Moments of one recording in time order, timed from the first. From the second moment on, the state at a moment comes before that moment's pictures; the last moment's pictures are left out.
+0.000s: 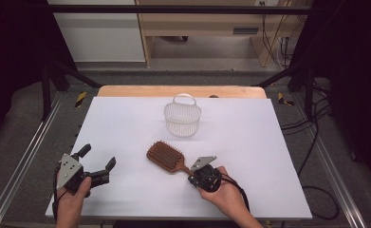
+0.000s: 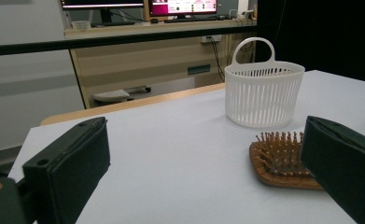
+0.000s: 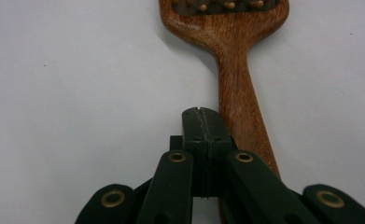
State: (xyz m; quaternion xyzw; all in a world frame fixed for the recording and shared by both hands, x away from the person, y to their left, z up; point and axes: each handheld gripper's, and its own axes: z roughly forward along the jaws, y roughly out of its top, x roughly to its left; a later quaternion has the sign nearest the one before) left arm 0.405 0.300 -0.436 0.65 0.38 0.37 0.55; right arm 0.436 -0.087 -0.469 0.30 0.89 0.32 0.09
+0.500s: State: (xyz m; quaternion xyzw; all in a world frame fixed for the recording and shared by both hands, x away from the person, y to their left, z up) left arm 0.405 0.300 -0.436 0.65 0.38 0.37 0.55; right arm 0.440 -0.090 -0.468 0.31 0.89 0.32 0.09
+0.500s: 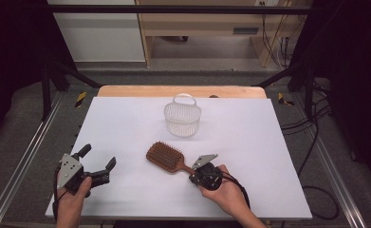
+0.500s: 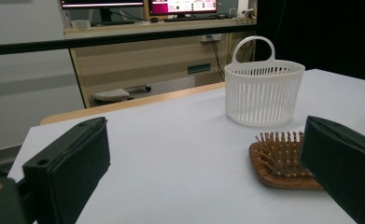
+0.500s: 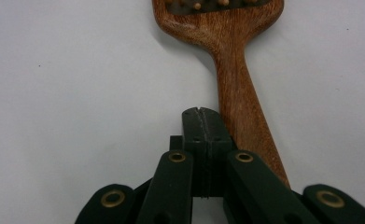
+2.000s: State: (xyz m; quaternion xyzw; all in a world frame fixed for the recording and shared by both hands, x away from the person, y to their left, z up) left arm 0.405 0.298 -0.436 0.65 0.37 0.36 0.55; right arm 0.486 -0.054 -0.450 0.32 0.91 0.24 0.07
